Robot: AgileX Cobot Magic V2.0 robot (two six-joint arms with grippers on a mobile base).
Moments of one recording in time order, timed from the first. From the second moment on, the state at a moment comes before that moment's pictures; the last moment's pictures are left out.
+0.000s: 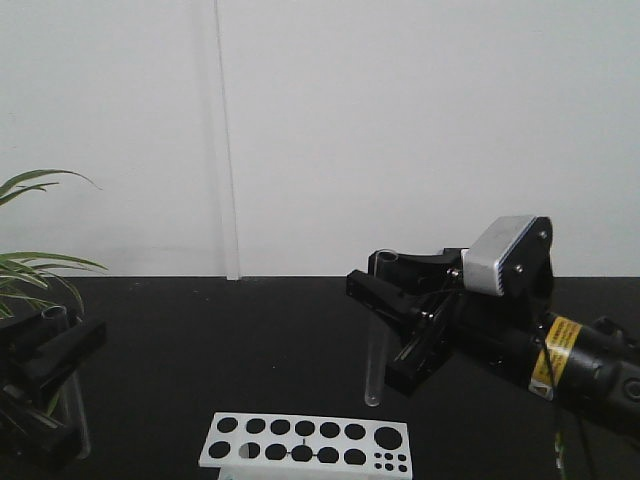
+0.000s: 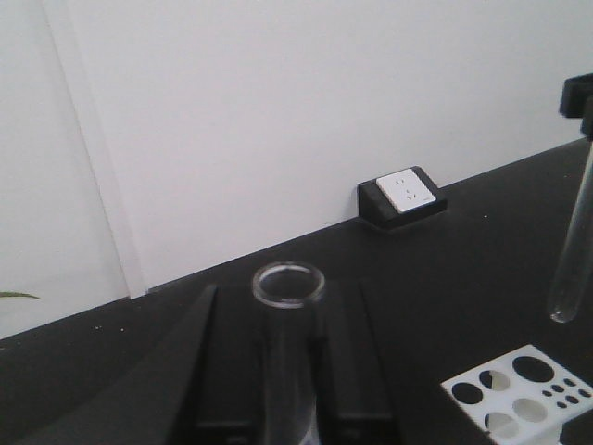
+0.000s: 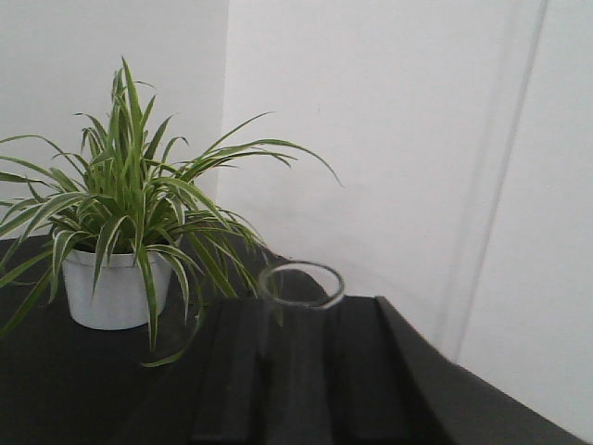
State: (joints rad) left arm -0.20 0.96 -0.60 0.81 -0.33 -0.78; right arm 0.28 1.43 -0.91 -1.00 -0.78 0.76
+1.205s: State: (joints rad) left arm -0.20 0.63 -0.47 1.55 -0.35 -1.51; right arm 0.28 0.72 -0.56 -1.37 -0.42 1.23
